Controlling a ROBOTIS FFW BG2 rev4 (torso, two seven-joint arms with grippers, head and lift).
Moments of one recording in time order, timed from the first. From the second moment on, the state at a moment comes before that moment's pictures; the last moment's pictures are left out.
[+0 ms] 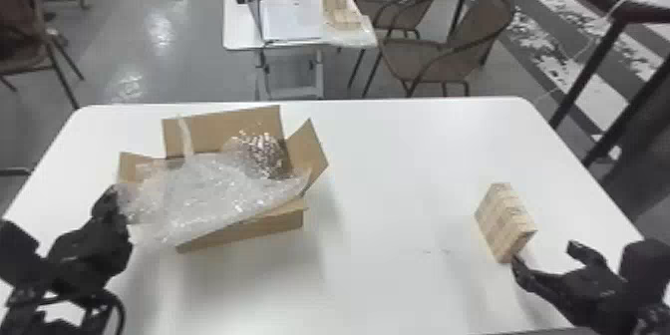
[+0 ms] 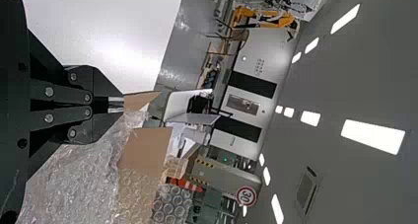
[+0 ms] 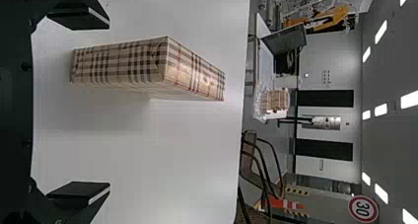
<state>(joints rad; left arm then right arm) 0.33 0.07 0.17 -1.79 0.41 -0.05 -0.11 0.32 0.00 -0.45 -1.78 0.08 0.17 0.68</state>
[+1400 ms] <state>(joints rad) 0.32 0.07 0.16 -1.78 0.43 -0.06 -0.11 0.22 0.00 -0.38 -1.67 0.09 0.13 0.62</state>
